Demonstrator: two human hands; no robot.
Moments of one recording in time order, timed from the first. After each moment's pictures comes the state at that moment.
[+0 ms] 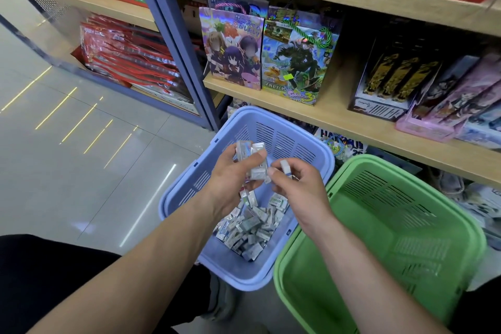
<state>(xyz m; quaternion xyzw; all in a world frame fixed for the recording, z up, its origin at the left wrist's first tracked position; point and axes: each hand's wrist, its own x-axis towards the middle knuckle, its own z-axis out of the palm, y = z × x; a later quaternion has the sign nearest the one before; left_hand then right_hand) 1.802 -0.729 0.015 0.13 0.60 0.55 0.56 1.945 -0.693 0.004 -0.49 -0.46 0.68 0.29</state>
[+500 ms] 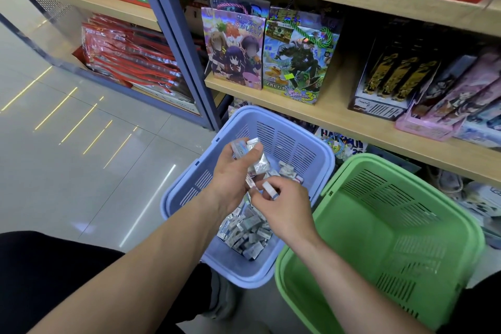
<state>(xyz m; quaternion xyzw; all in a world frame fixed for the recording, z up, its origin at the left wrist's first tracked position) 1.803 -0.724 0.005 0.08 0.58 0.60 0.55 1.935 -0.729 0.008 -0.50 -0.65 0.52 0.23</state>
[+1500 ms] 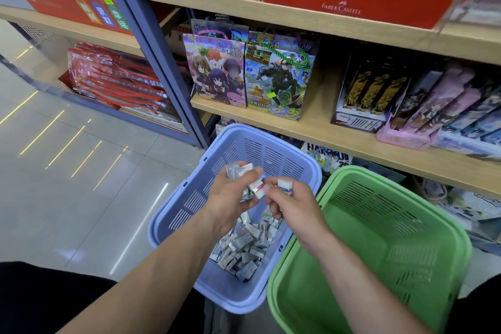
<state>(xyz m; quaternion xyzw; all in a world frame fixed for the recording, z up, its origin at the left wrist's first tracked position) 1.814 -0.721 0.014 0.09 0.58 0.56 0.58 1.959 -0.688 0.011 -0.48 -0.50 0.68 0.24</state>
